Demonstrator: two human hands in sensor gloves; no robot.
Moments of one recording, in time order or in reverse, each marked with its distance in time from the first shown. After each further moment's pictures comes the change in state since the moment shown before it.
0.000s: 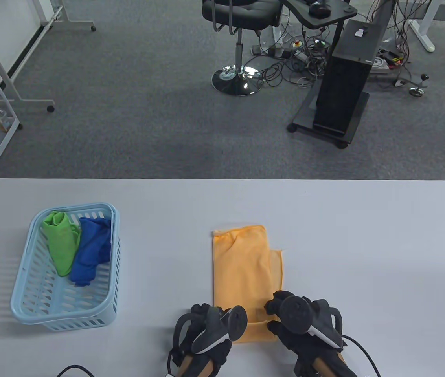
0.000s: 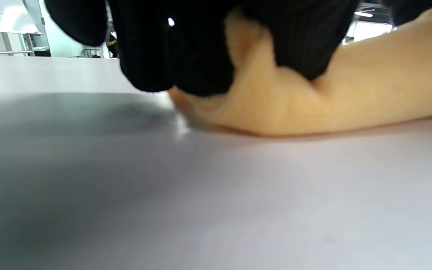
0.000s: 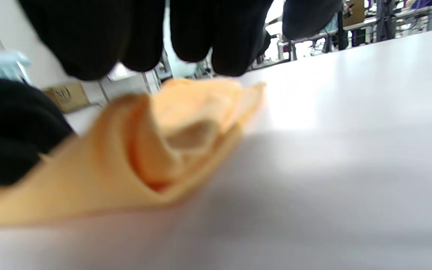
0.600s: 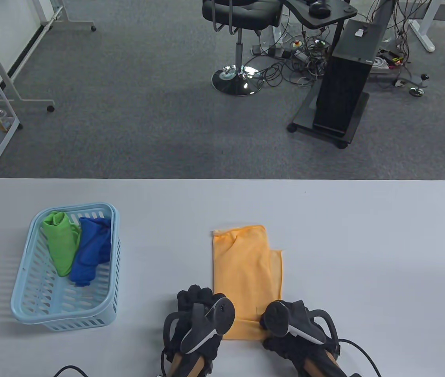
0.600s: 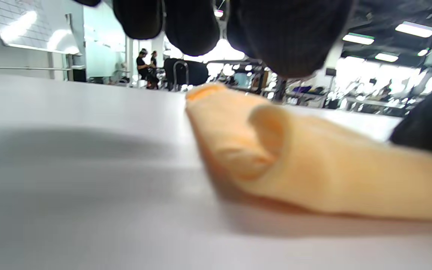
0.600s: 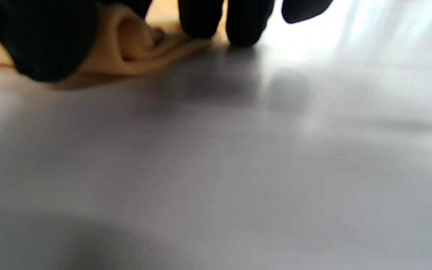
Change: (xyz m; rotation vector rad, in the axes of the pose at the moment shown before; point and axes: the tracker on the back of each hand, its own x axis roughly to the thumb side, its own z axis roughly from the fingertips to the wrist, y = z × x) left_hand -0.021 0.028 0.015 0.143 0.045 0.098; right_hand -0.003 0.042 -0.012 0.257 0.098 0.233
